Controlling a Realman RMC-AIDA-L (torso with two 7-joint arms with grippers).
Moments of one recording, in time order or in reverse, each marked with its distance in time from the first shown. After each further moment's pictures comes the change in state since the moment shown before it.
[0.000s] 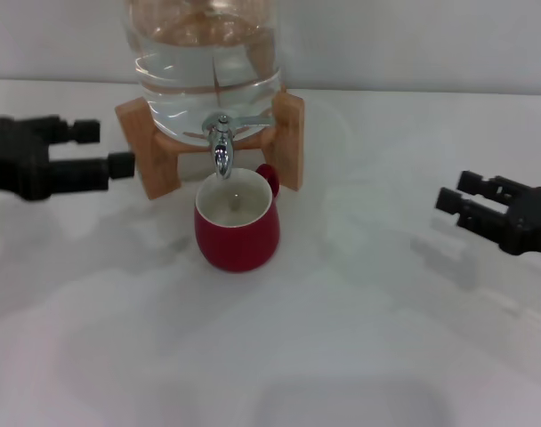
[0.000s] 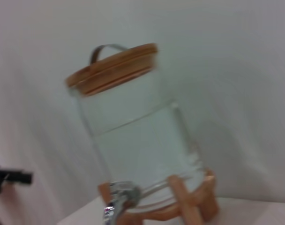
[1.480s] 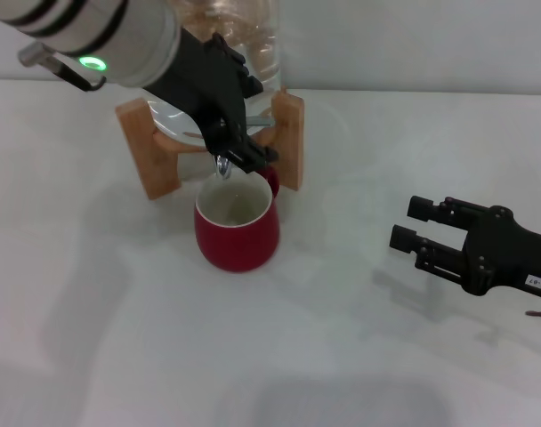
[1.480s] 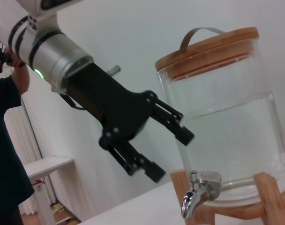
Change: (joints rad) left arm -0.503 -0.012 0.569 0.190 0.657 0.040 -0.148; right arm 0.022 0.045 0.003 -0.022 -0.078 0.139 -0.105
